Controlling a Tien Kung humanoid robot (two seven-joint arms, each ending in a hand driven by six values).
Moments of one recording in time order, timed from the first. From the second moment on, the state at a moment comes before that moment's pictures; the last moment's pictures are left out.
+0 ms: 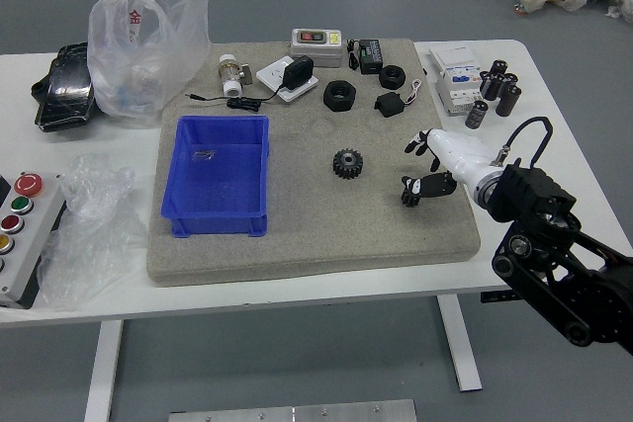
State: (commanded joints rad) left arm -0.13 0.19 -0.89 -0.34 0.93 0.06 0.33; right arm 0.45 -0.35 0.88 1.36 -1.98 0.10 -0.45
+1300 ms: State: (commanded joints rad) left arm -0.13 0.19 -0.89 -0.35 0.94 0.06 0.33; right arm 0.45 -0.34 0.86 1.36 -1.95 0.04 -0.47
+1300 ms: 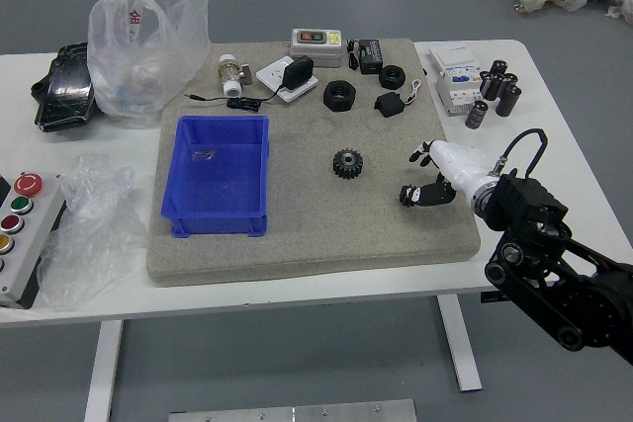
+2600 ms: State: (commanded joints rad) left arm -0.13 0.18 -0.90 -0.35 0.95 0.06 0.33; right arm 0.45 -0.33 0.79 1.30 -1.91 0.05 -0.48
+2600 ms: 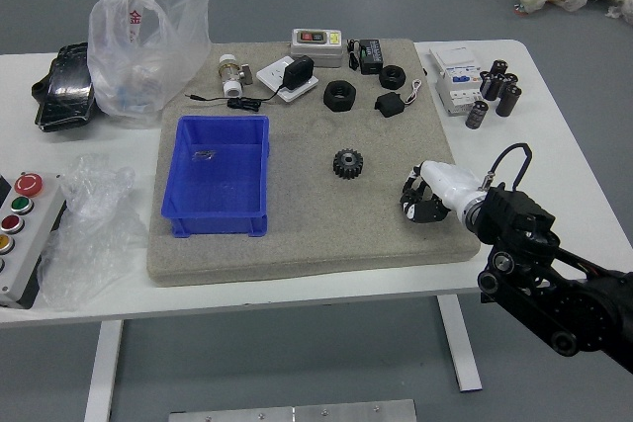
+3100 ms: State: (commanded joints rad) left arm -0.13 0.19 -0.91 -0.35 0.97 0.06 0.34; right arm 0.67 -0.27 0.62 1.27 -1.84 -0.08 -0.37
